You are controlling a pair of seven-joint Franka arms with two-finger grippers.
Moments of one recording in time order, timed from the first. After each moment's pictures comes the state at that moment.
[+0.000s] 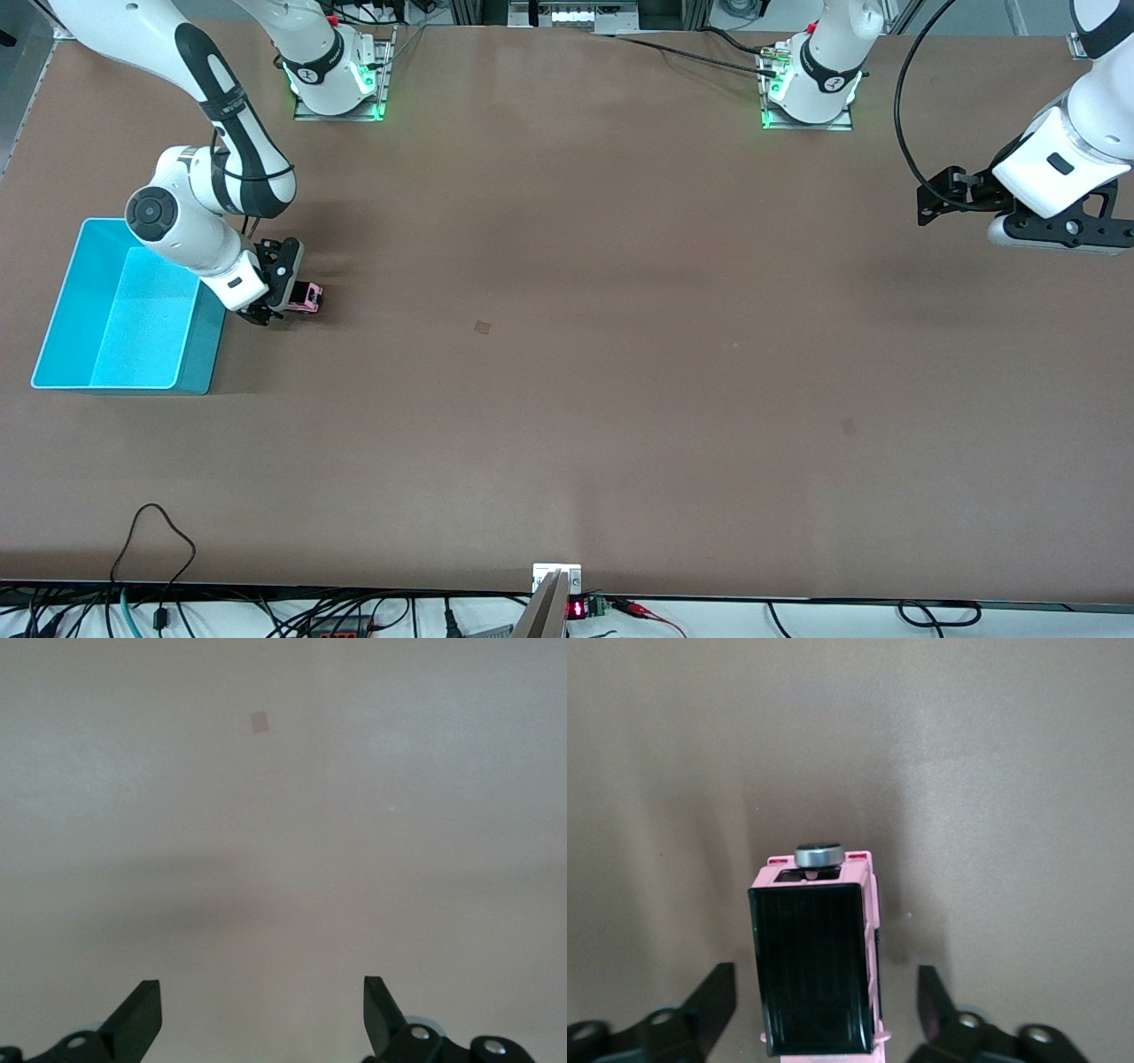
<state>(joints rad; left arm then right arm) -0.09 -0.02 0.02 -1.69 0.02 1.59 0.00 0.02 0.29 -0.04 -2.36 0.00 2.62 -1.44</state>
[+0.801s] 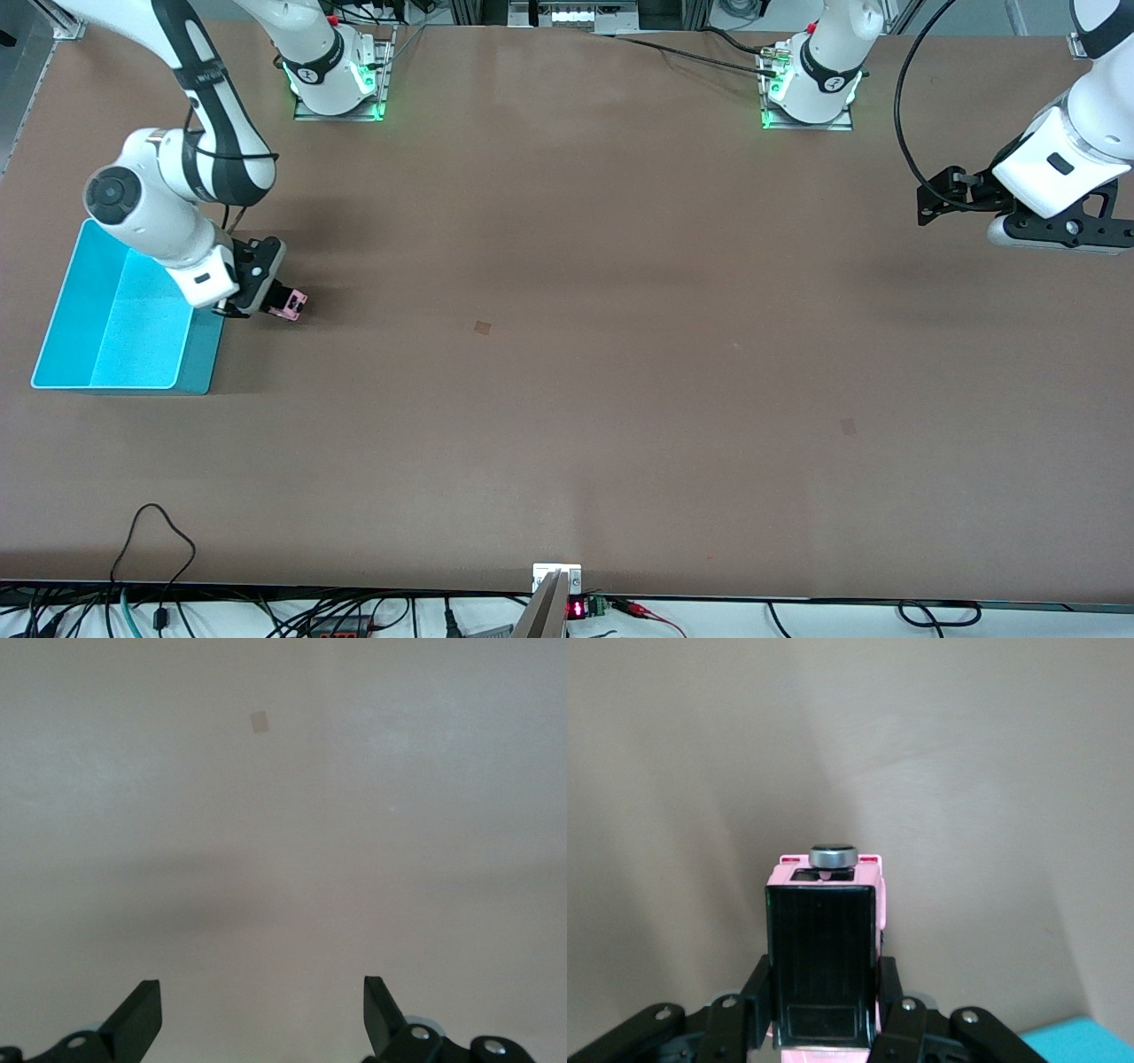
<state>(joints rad) -0.09 -0.02 0.02 -1.69 0.02 1.59 0.00 0.02 0.16 -0.04 -2.31 0.01 2.51 -1.22</state>
